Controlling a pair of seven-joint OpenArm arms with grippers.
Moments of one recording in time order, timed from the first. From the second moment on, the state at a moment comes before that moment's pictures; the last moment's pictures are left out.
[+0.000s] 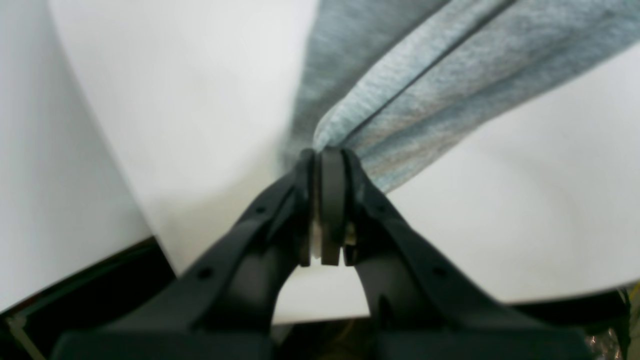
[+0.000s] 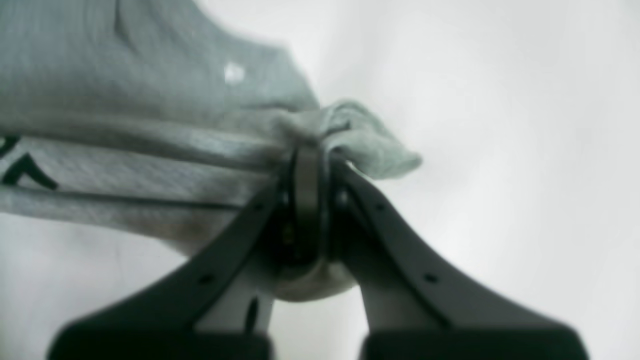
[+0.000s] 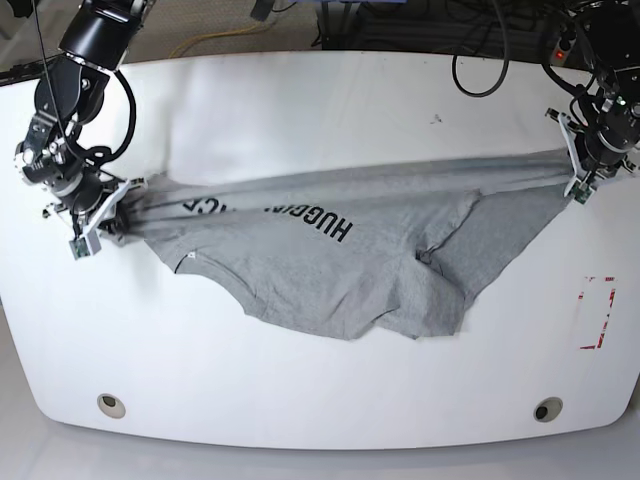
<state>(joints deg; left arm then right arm) 16.2 -24.3 -27.1 112.8 -8.2 -42.8 63.9 0.4 18.2 30.0 92.5 21.1 39.0 -56.9</state>
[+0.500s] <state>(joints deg) 22.3 -24.6 -23.4 112.0 -7.2 -42.7 63.1 -10.8 15.0 34.3 90.9 20.3 41.1 -56.6</state>
